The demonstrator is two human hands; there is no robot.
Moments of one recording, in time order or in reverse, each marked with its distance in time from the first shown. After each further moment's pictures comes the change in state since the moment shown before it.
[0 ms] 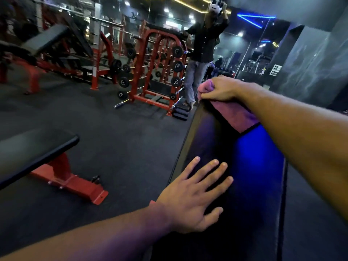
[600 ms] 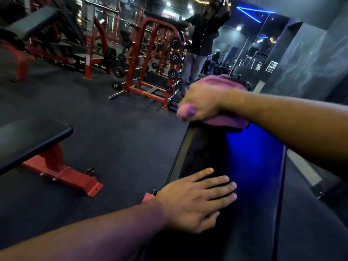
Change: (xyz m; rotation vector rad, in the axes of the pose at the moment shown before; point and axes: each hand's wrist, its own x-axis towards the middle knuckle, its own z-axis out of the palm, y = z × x) left_hand -0.007 -0.001 0.007 -0.119 0.057 0.217; right_hand -0.025 -0.085 0.012 -0.455 -0.137 -0.531
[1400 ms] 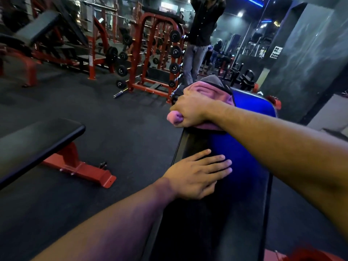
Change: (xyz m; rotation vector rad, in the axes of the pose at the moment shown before) left_hand 0.001 0.004 0.000 -0.010 0.038 -0.029; right_hand 0.007 -0.059 0.015 -0.028 0.217 0.183
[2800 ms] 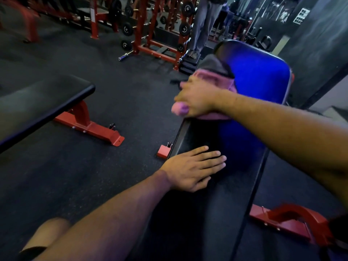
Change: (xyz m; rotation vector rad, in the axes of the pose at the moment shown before) left_hand -0.096 0.082 0.014 -0.125 0.011 -0.003; right_hand -0.033 -0.095 0.008 -0.068 -0.116 -0.246
